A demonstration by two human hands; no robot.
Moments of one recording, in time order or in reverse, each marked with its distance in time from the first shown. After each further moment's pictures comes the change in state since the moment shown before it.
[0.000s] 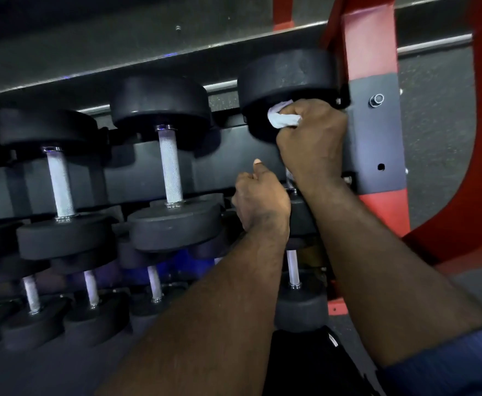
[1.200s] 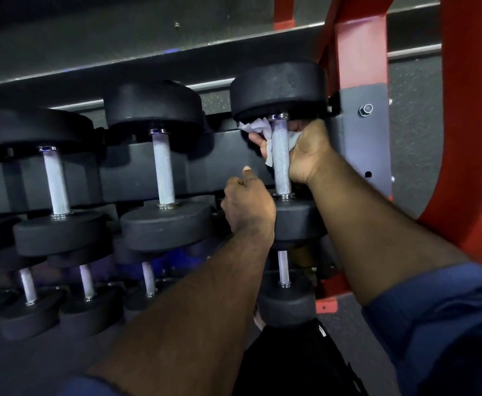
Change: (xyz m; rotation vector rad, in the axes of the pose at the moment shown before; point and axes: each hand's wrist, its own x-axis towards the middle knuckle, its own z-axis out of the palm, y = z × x) left_hand 0.001 -0.003 0.003 0.001 0.034 0.002; right_hand 0.035 0.022 0.010 1.431 -0.493 1.508
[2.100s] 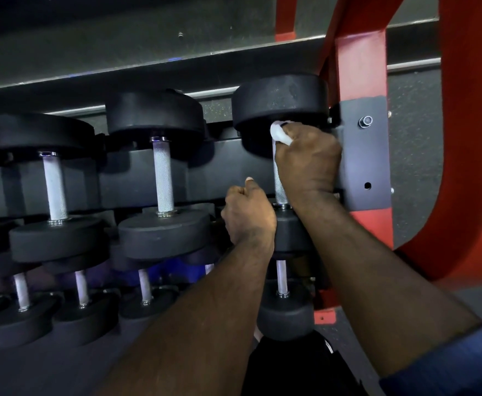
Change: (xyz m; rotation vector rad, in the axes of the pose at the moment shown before) left_hand 0.001 -0.001 0.002 0.043 -0.004 -0.013; right_hand -0.020 0.025 -0.009 -1.675 0.703 -1.599
